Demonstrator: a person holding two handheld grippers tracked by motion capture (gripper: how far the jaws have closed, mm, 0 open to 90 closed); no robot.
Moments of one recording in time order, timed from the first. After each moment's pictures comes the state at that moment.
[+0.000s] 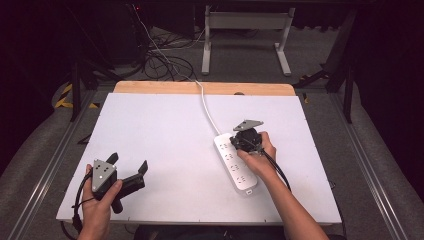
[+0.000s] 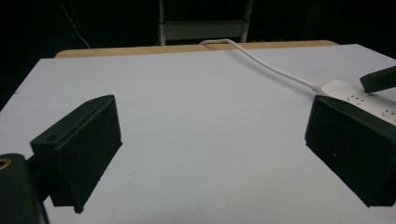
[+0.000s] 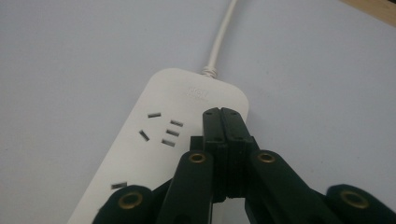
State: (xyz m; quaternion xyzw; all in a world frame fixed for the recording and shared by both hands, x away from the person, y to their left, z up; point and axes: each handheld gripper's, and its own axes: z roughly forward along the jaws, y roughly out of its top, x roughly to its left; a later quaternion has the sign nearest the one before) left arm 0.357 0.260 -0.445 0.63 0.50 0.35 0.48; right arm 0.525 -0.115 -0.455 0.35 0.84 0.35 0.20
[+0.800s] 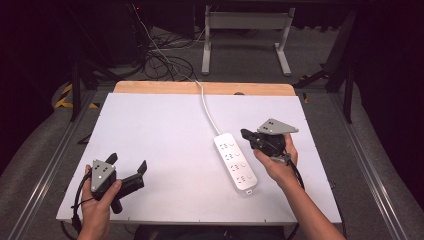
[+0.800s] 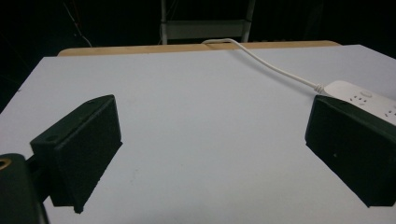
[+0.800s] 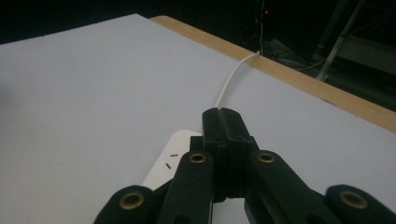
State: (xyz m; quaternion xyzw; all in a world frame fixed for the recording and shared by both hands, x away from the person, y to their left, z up) left arm 0.357 0.261 -0.445 0.62 0.51 0.35 0.48; right arm 0.476 -0.162 -0.402 0.31 0.78 0.49 0.25
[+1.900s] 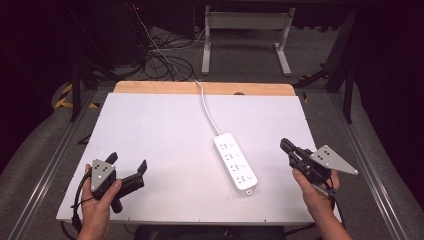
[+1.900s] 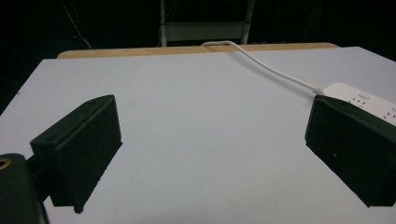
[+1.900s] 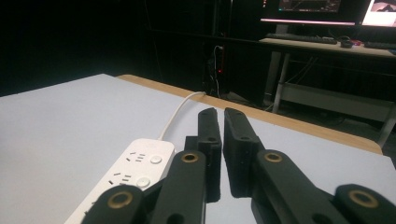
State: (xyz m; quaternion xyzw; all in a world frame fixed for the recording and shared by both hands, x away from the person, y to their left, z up) left arm 0.357 0.260 -0.444 0.62 0.50 0.35 0.48; right arm 0.413 -0.251 -0.419 0.34 0.67 0.57 0.33
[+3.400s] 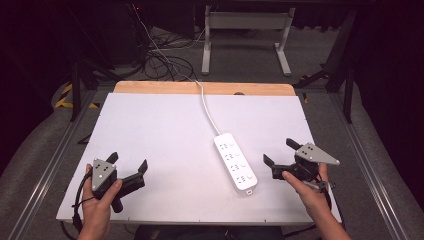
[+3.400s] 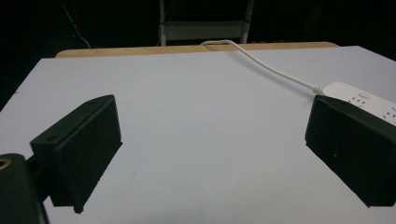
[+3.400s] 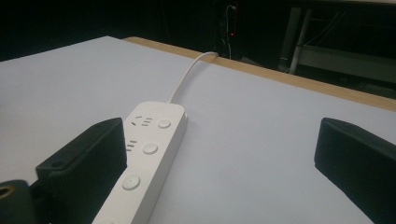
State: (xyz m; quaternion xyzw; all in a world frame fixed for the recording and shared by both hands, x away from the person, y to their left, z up) left arm 0.358 0.260 -0.444 0.62 0.51 0.34 0.48; right arm 0.432 -0.237 -0.439 0.36 0.72 0.53 0.28
